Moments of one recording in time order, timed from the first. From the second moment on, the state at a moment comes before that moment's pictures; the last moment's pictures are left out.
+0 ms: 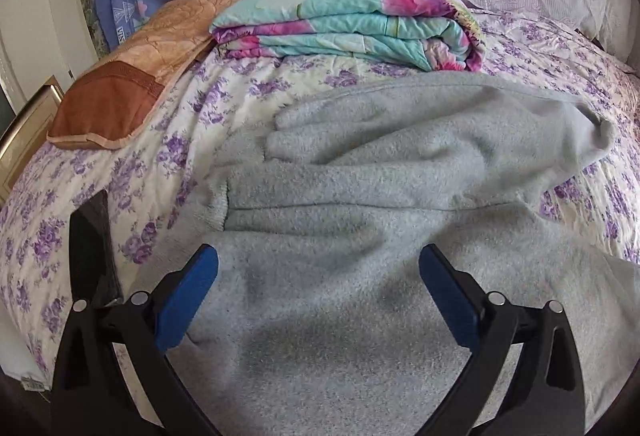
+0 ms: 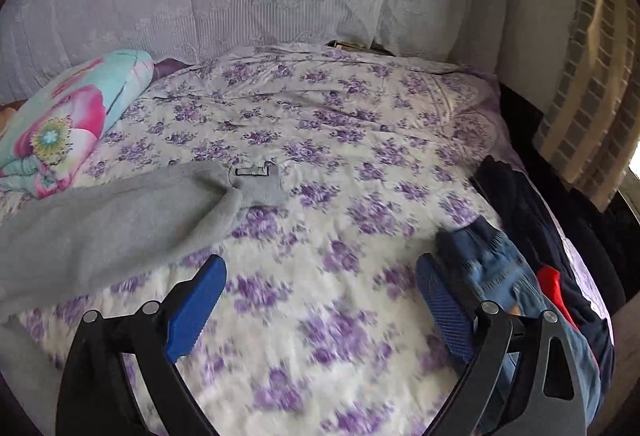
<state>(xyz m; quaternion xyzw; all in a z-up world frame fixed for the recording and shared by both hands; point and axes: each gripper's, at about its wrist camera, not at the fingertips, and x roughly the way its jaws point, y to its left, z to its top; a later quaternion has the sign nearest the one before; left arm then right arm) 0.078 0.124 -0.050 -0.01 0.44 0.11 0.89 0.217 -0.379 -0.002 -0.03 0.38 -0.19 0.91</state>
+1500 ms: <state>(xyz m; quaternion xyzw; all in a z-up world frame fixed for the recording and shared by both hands) 0.120 0.198 -0.048 -0.10 0.57 0.08 0.81 0.270 -0.306 -0.095 -0.05 0.46 -0.08 0.88</state>
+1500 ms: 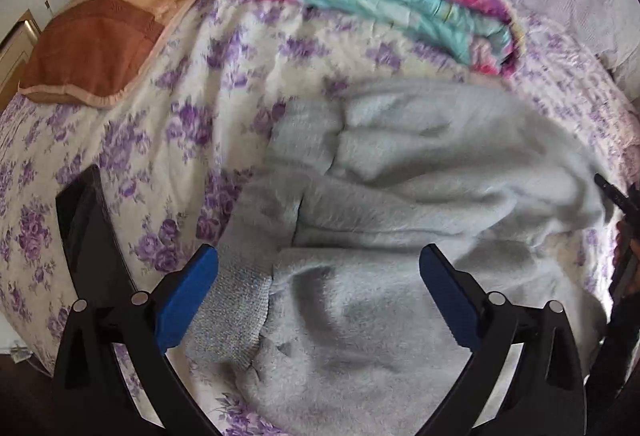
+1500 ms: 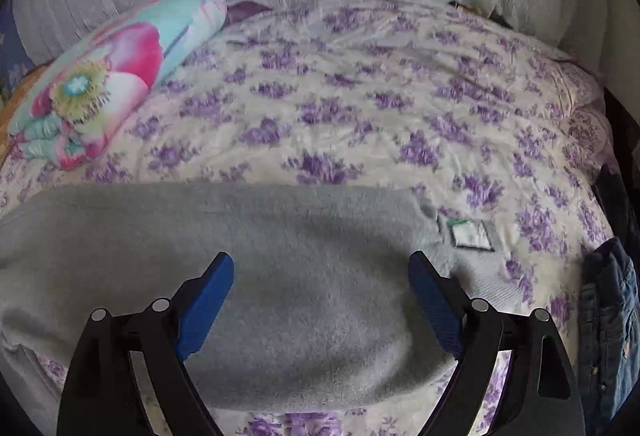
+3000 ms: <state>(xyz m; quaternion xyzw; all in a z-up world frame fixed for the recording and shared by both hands) 0.223 0.158 -0.048 0.15 0.52 -0.07 0.84 0.342 -0.145 -0.102 -0.29 0.40 0.16 0.85</state>
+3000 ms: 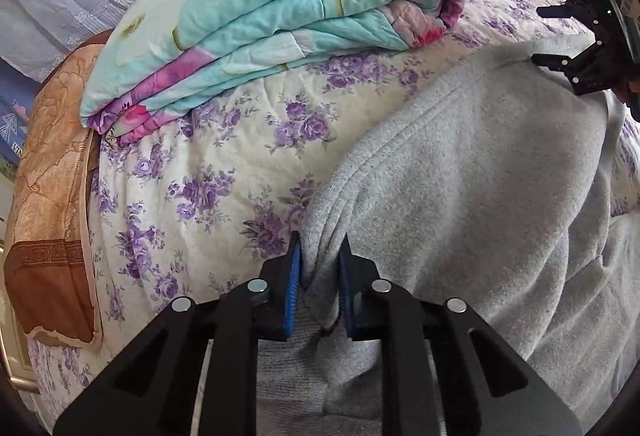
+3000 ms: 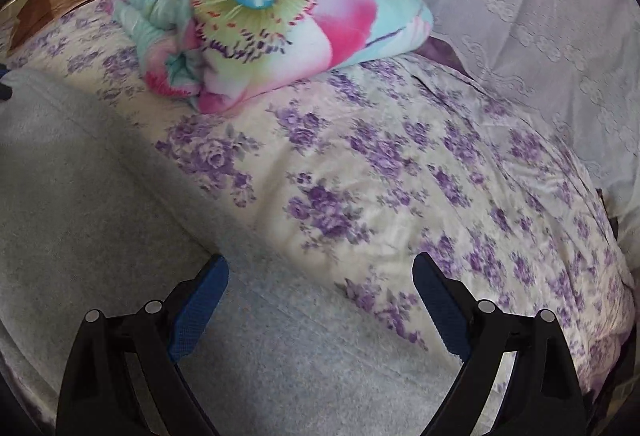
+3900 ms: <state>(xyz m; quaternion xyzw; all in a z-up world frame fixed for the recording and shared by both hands) 0.245 0.213 -0.018 0.03 0.49 -0.02 0.87 0.346 -0.204 -0.052 -0.25 0.37 0.10 0.89</state>
